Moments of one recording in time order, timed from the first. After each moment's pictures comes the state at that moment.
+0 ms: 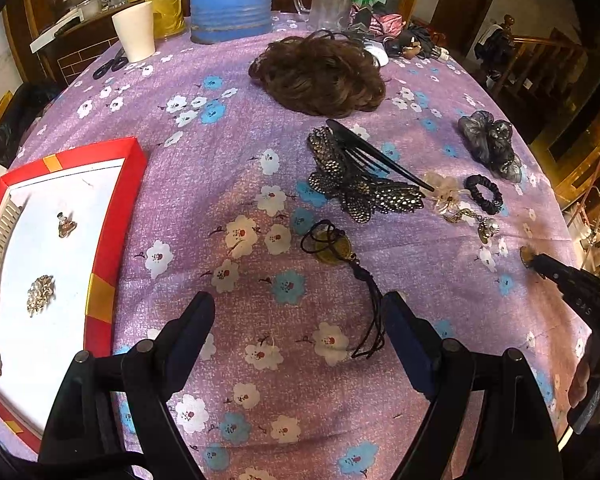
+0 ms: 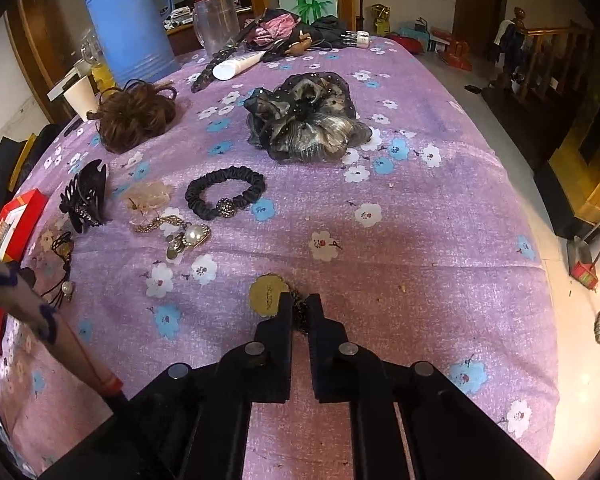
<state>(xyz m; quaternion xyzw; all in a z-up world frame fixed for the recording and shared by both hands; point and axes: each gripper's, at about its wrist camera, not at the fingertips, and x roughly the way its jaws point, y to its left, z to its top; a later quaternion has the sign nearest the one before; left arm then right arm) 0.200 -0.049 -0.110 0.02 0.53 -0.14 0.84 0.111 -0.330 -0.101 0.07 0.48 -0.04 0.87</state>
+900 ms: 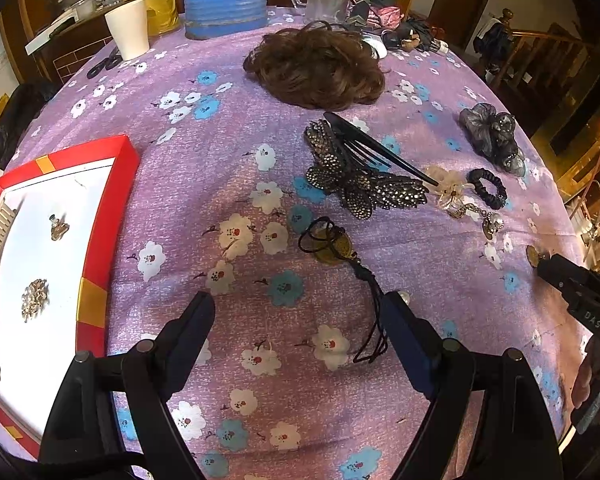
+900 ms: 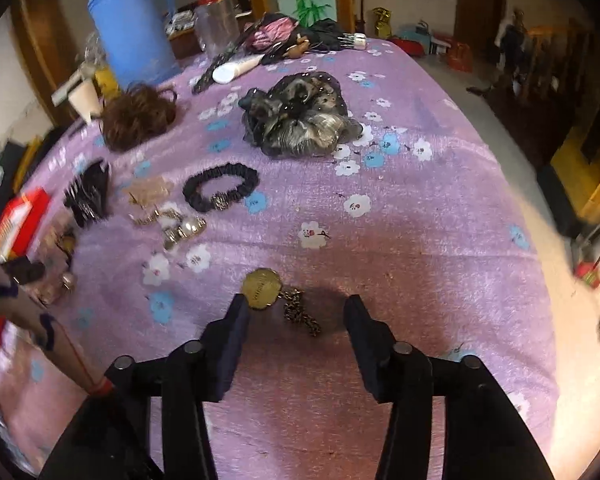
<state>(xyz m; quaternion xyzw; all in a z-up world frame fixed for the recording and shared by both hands) 0.204 -0.053 -0.115 0.03 0.53 -0.14 0.84 0.103 -0.333 -0.103 0.06 0.48 -0.04 0.88</state>
